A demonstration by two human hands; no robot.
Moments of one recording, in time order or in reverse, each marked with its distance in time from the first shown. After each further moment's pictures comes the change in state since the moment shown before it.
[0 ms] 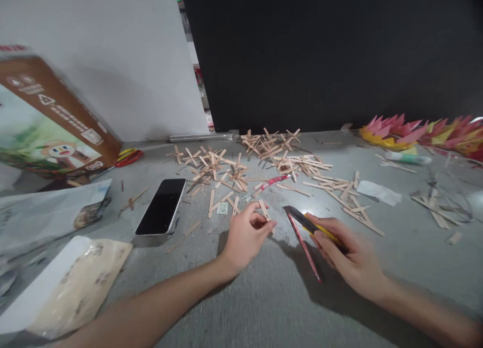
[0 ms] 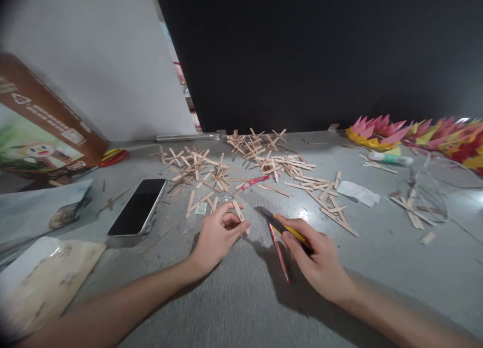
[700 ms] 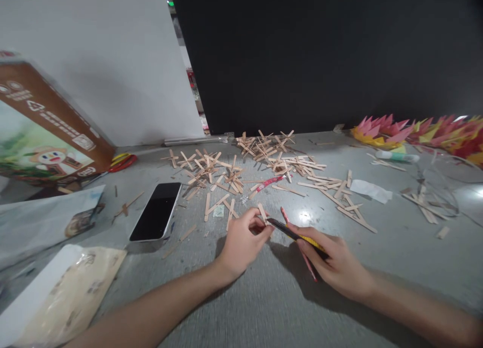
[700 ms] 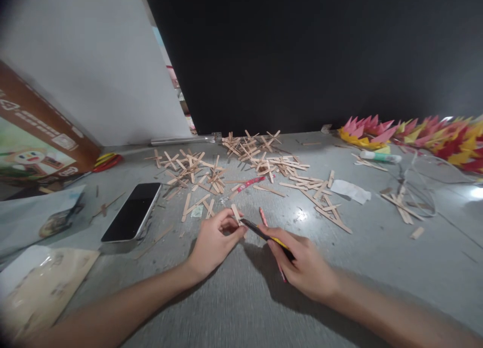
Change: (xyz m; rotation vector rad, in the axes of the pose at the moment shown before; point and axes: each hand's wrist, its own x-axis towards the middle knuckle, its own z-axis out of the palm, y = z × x) left_hand -0.003 0.006 0.003 0.009 -0.052 0.037; right_hand 0.002 0.003 0.011 -0.074 -0.269 -0.080
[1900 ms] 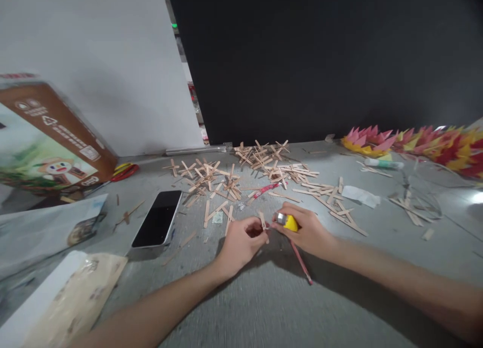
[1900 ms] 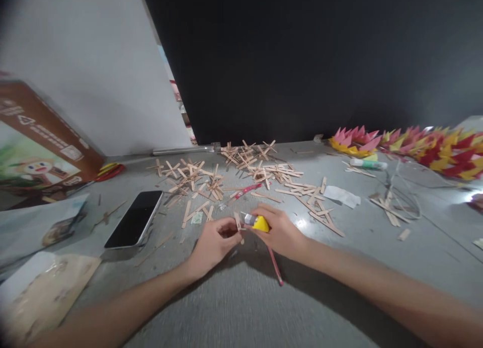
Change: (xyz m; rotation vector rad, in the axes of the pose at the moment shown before) left_hand 0.005 -0.007 -0.005 -0.007 -0.108 0.007; right_hand 0.068 -0.006 -0.009 -0.165 0.131 -0.268
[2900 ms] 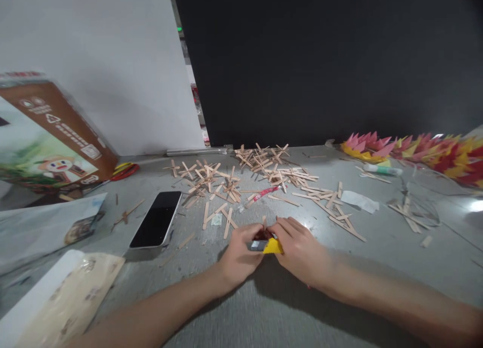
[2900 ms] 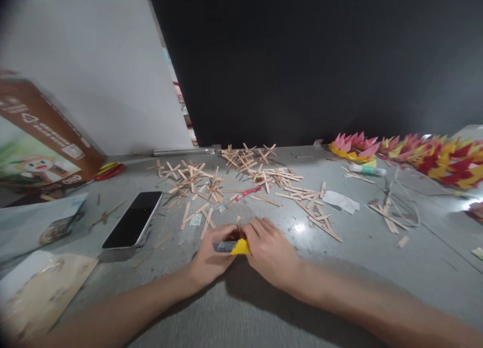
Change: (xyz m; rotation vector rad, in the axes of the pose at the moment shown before) left_hand -0.006 0.005 0.004 -0.006 -0.072 0.214; right_hand -0.012 -0.031 0.024 -0.558 -0.038 -0.165
